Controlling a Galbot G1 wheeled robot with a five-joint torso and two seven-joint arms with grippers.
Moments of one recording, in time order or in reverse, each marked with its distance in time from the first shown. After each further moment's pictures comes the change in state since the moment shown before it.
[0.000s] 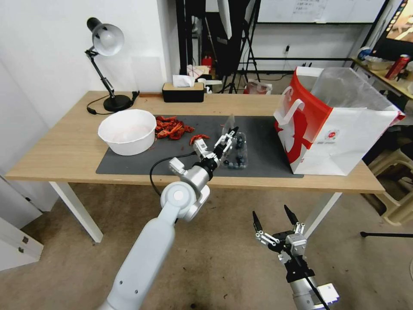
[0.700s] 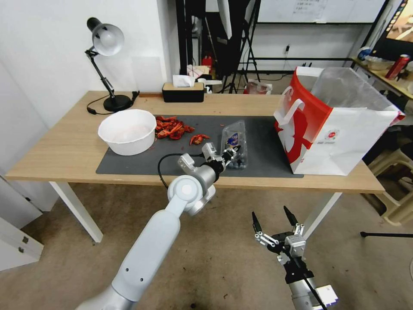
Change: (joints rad) left arm -0.067 0.027 0.072 0.015 0.093 0.100 -0.187; right arm -0.002 0.003 -0.002 0.006 -0.001 0.002 0.001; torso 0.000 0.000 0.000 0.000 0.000
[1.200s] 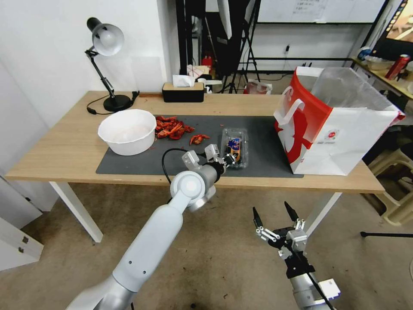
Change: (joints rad) left arm -0.040 0.019 0.023 0.018 0.045 0.061 -0.086; right arm 0.037 -0.042 0.009 0.051 0.134 -0.090 -0.026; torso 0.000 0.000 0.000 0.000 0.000
